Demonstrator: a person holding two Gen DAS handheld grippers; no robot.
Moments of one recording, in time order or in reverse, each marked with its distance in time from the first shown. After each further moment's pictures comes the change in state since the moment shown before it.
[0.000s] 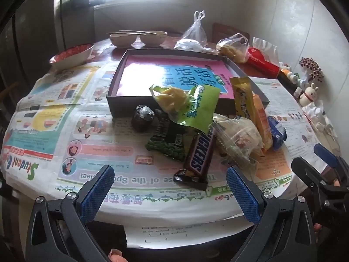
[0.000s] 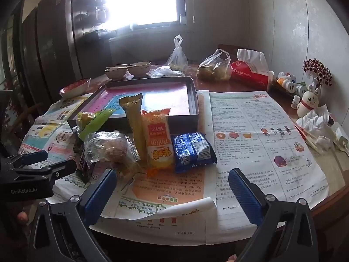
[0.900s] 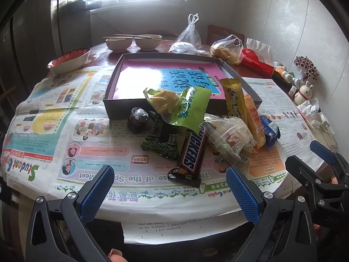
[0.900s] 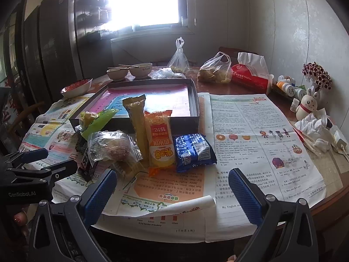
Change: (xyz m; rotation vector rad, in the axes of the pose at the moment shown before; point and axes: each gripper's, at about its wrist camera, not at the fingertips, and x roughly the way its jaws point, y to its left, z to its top) left arm -0.006 0.011 -0.001 -0.025 0.000 -0.088; right arm -0.007 0.004 -0.001 -0.014 0.000 0.007
